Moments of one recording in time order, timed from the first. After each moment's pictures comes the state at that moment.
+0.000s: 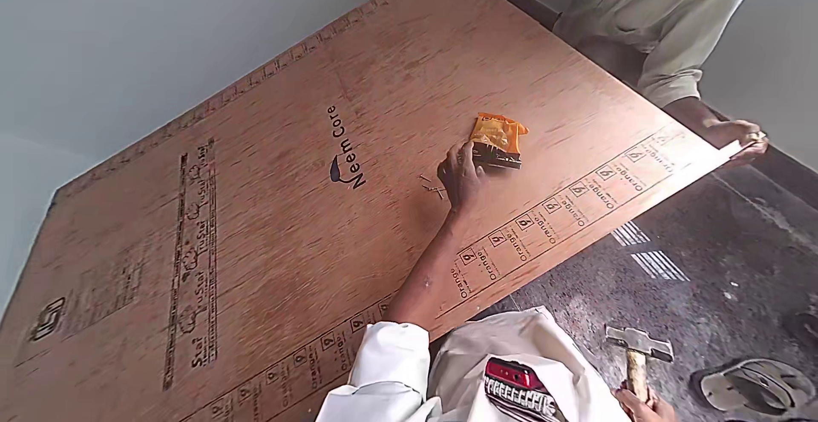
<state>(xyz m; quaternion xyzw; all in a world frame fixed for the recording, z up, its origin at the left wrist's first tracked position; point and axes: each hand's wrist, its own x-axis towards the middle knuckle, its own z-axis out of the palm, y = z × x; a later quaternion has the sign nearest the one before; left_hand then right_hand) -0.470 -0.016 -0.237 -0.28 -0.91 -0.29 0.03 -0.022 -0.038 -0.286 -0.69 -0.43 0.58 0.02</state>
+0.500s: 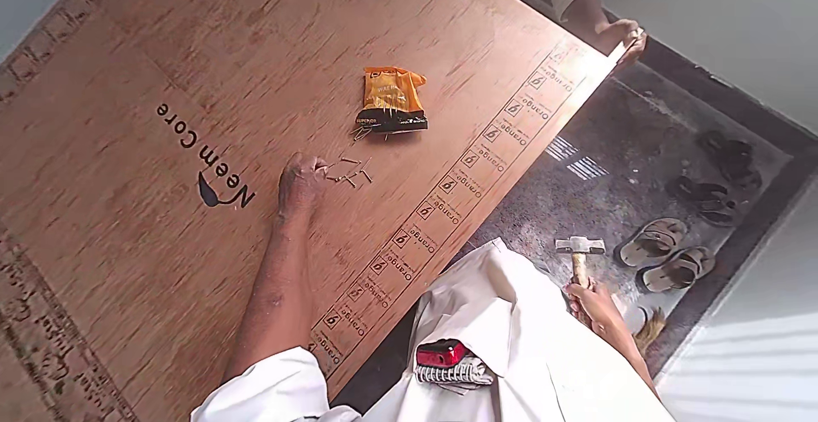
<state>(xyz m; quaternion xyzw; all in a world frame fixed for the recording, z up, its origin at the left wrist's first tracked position) -0.554 -0.103 -0.217 -0.39 -0.92 -0.02 -0.10 -0.005 -0.008 -0.321 -0.71 -0.33 0.62 0.06</state>
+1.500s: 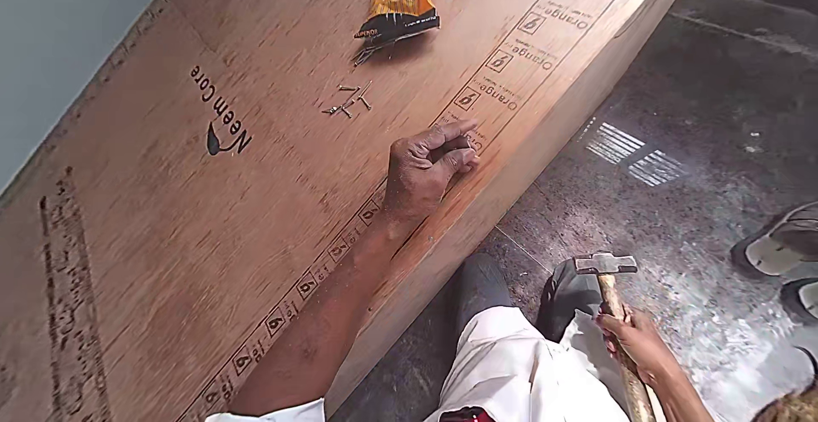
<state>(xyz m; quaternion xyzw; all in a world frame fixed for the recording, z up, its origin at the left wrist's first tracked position) -0.359 -0.108 -0.284 -0.54 -0.60 -0.55 -0.23 0.027 -0.121 -0.481 -0.64 -0.36 0.68 0.06</state>
